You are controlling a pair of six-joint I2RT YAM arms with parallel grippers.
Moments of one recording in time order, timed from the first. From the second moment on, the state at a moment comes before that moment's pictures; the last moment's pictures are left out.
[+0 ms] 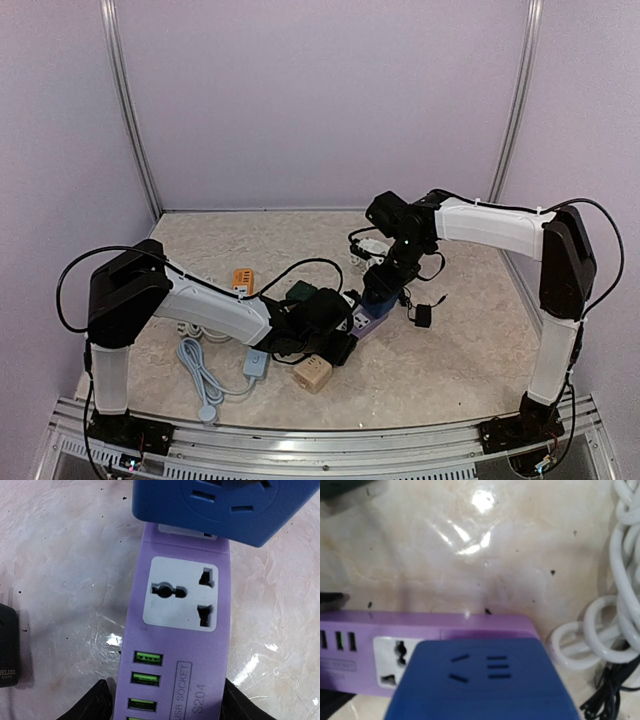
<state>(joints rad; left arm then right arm) -1.13 2.05 1.20 -0.02 -0.24 -0.34 0.71 1.91 1.56 -0.92 -0.07 -0.04</state>
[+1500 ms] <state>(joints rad) -1.13 2.05 1.20 -0.02 -0.22 -0.36 0.72 1.90 1.54 -0.91 -0.04 0.05</state>
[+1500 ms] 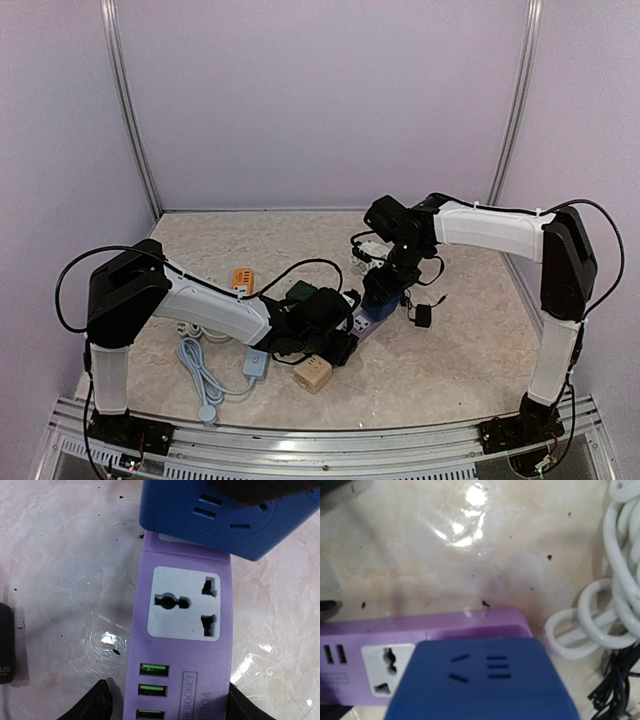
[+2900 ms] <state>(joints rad) -1.13 2.06 1.24 -0.08 -0.21 -0.35 0.73 1.93 1.56 -0.93 -0.04 0.00</state>
